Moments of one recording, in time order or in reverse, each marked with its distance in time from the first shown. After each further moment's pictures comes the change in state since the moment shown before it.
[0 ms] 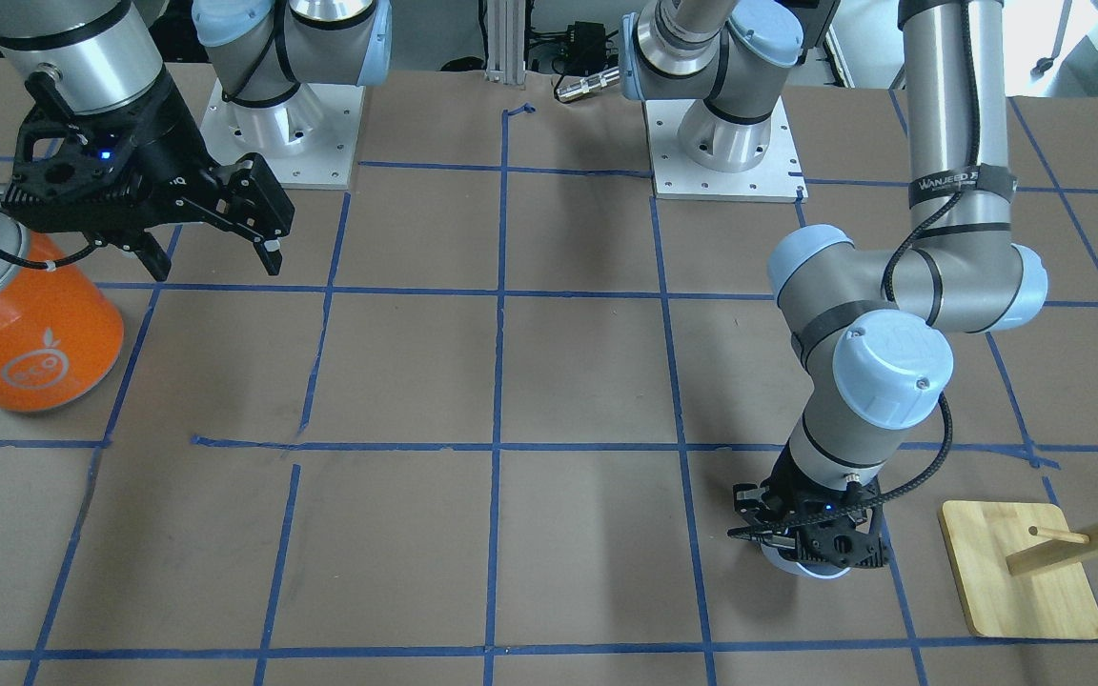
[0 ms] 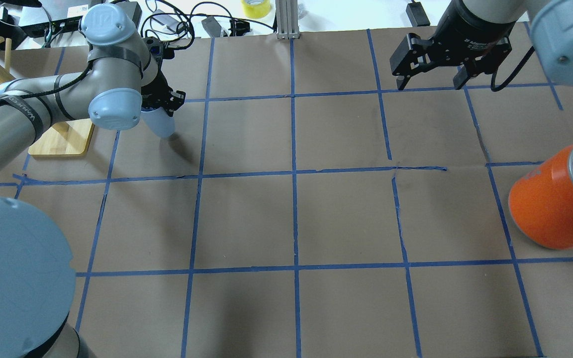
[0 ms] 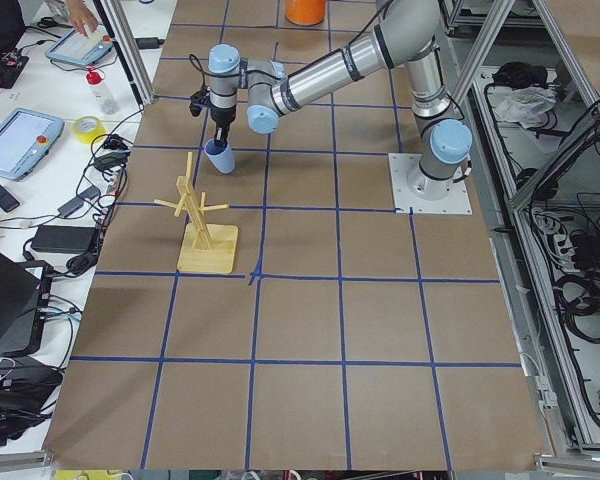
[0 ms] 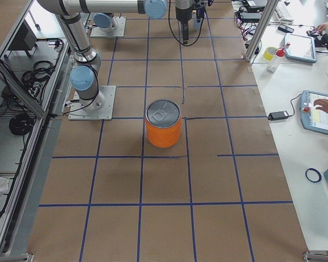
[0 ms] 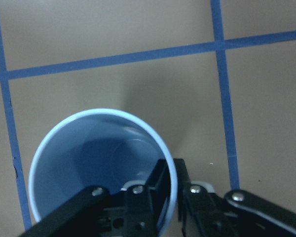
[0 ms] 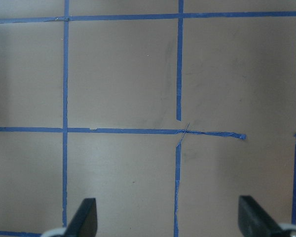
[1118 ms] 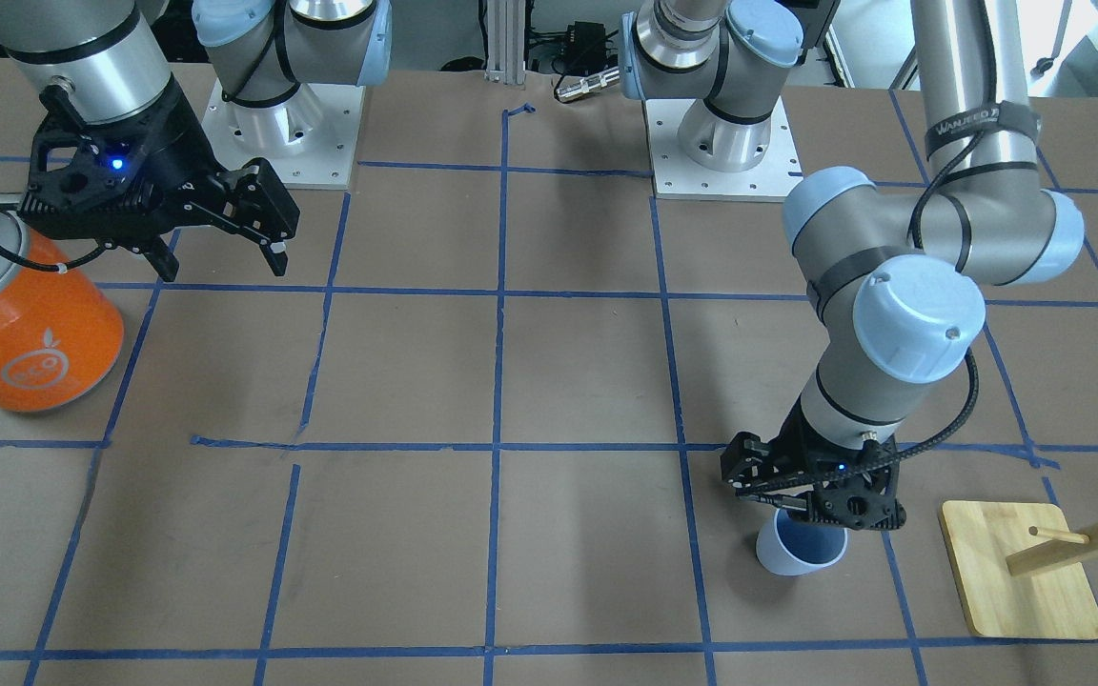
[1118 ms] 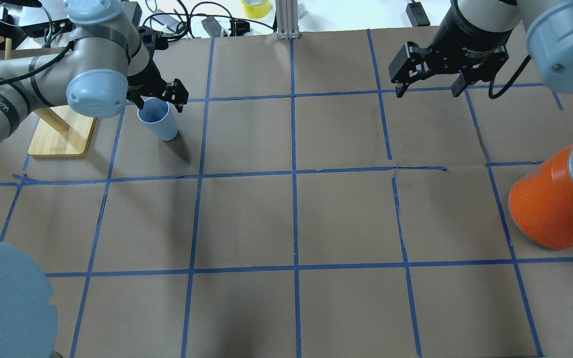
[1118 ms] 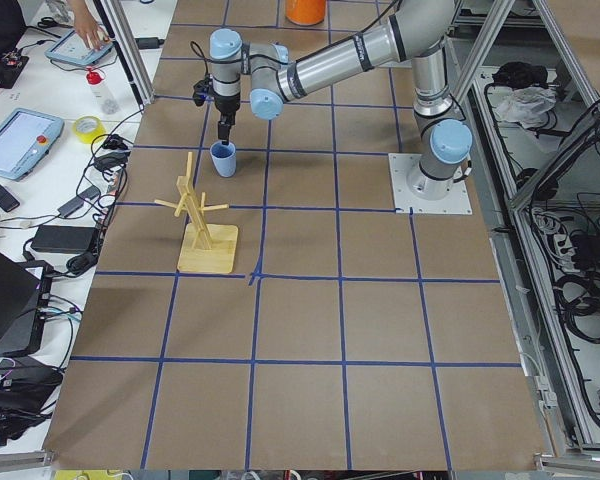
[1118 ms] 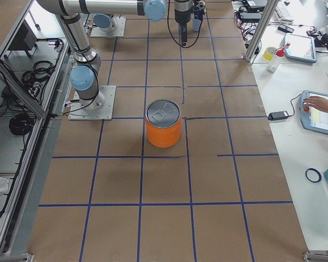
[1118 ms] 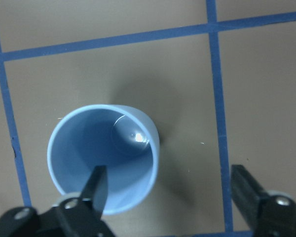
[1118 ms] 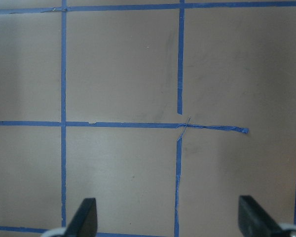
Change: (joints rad) left arm -0.008 0.125 0.047 -0.239 0.002 -0.023; right arm 0.000 -0.005 0.024 0.000 0.001 -0.002
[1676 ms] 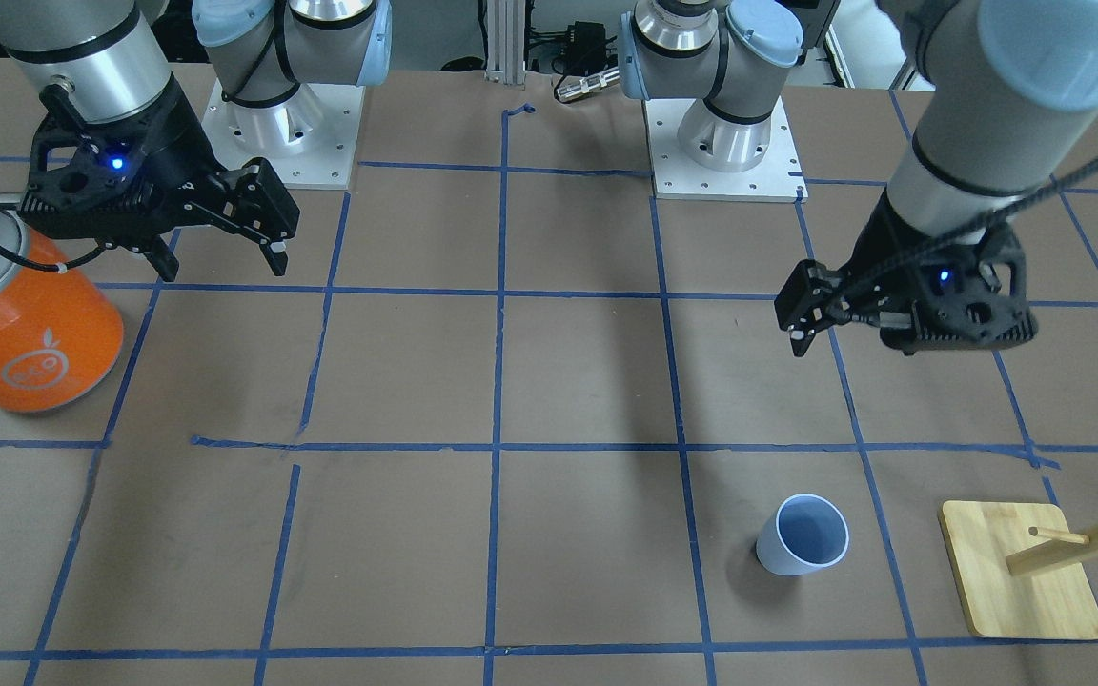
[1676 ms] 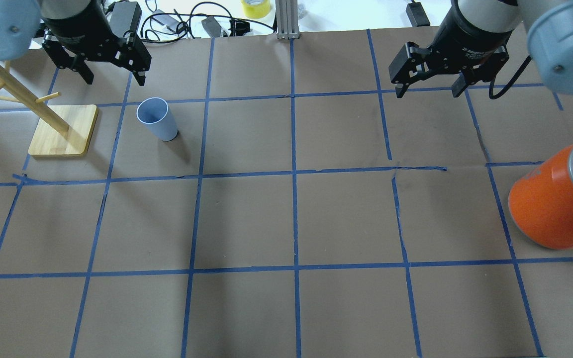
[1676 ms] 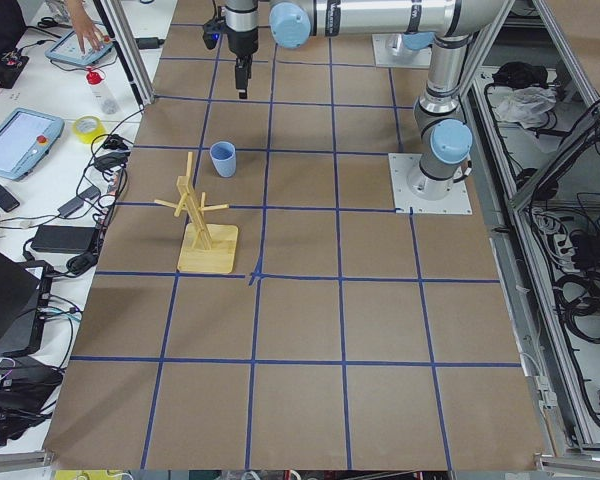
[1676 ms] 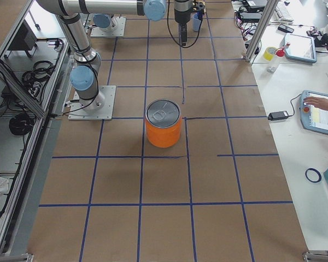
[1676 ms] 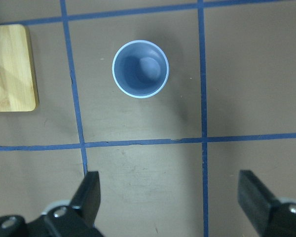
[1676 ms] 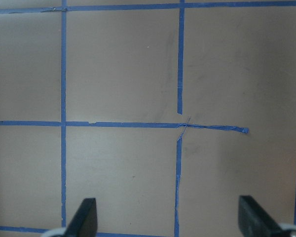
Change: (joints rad) left arm -0.001 0.223 0.170 -0.439 0.037 -0.105; right arm 0.000 0.000 0.001 0.000 0.000 0.000
